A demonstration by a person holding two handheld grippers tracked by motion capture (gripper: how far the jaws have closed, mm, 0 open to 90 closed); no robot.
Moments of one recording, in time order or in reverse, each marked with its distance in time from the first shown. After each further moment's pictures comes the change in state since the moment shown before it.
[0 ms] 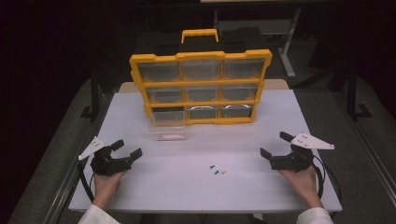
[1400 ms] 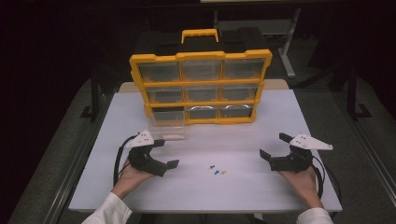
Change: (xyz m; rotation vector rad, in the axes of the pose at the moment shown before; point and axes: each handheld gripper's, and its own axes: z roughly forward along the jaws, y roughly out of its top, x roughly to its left) left arm -0.076 0.019 0.070 0.324 -0.289 0.330; right arm 0.001 -0.002 0.001 0.023 0.001 -0.009
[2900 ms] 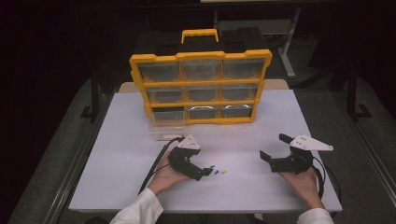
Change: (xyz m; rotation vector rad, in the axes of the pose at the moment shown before) left arm -0.044 0.022 0.094 0.219 -0.106 0.062; right arm 0.001 -0.001 -0.002 0.004 0.012 -0.009
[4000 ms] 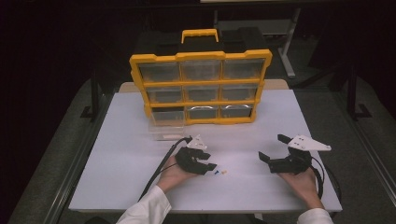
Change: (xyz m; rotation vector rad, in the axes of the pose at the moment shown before) left arm -0.001 0.003 0.023 0.037 -0.001 0.034; right arm 0.002 -0.001 0.002 0.012 0.009 -0.015
